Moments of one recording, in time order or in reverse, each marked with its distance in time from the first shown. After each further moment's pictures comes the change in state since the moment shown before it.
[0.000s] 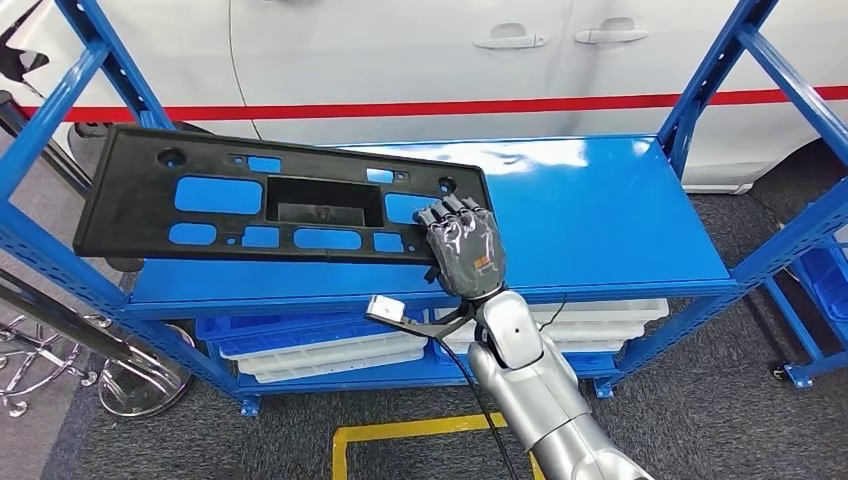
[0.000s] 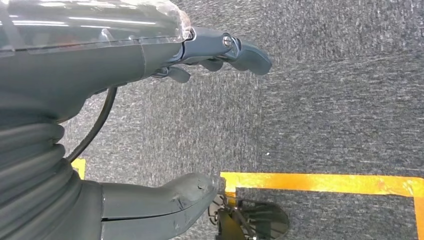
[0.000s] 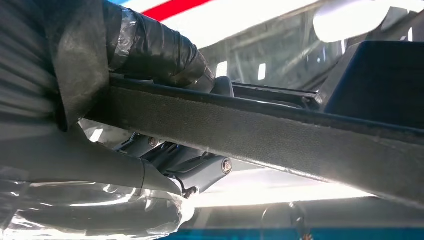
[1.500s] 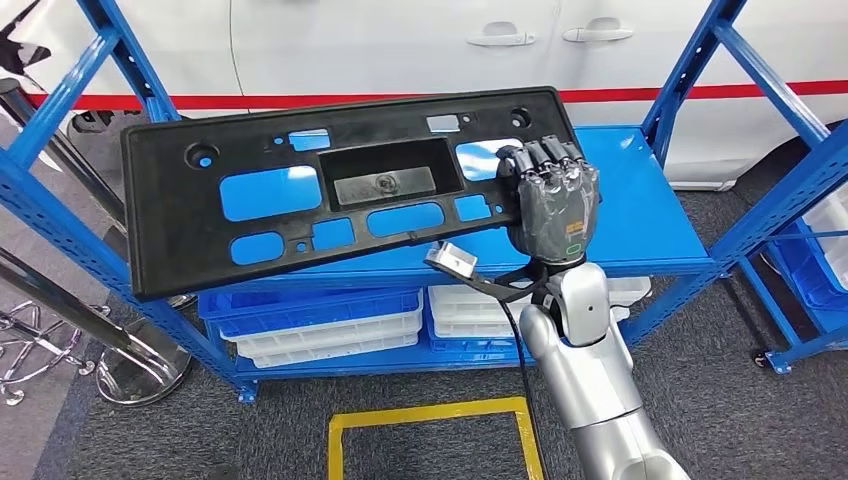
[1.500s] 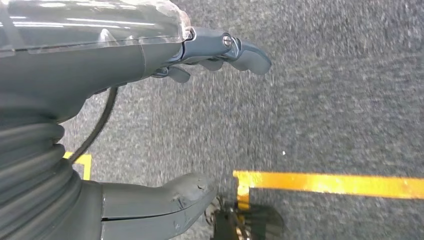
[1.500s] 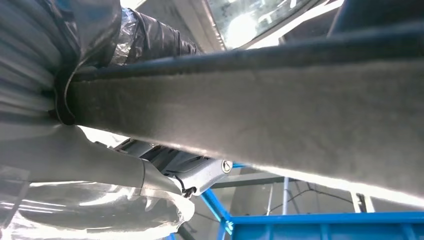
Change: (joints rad) left arm -0.010 0.001 0.015 0.000 0.003 -0.003 0.021; right arm 0.003 -0.081 -0.147 -0.301 -0.084 -0.001 -0.021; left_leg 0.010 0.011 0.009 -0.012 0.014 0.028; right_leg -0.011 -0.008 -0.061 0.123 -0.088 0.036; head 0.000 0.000
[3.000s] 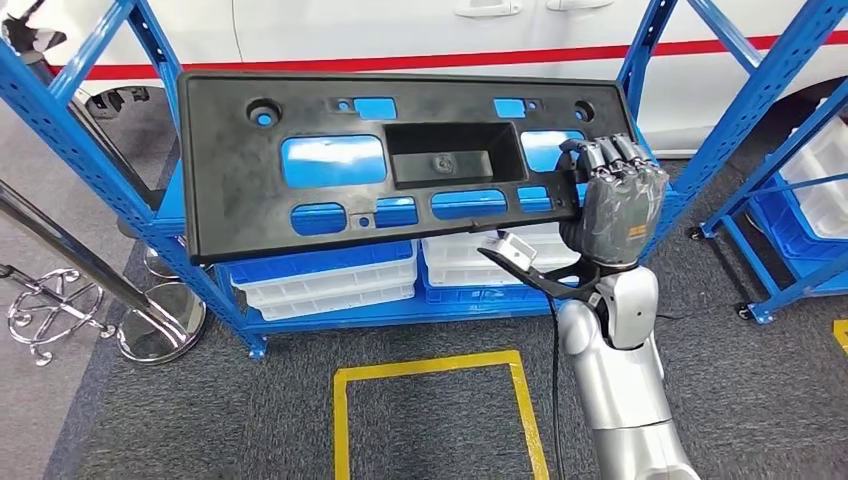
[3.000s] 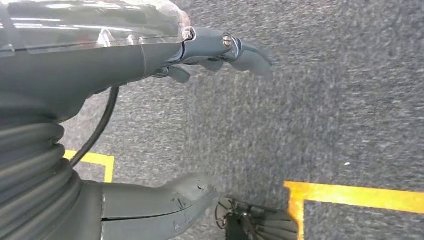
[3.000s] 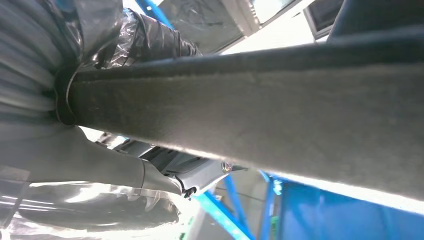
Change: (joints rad) left arm 0.003 0.017 0.017 0.000 0.023 0.002 -0.007; right arm 0.042 -0.015 -0.140 -0.086 -0.117 0.000 -0.105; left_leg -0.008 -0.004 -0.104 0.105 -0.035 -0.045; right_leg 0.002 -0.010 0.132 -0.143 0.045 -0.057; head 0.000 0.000
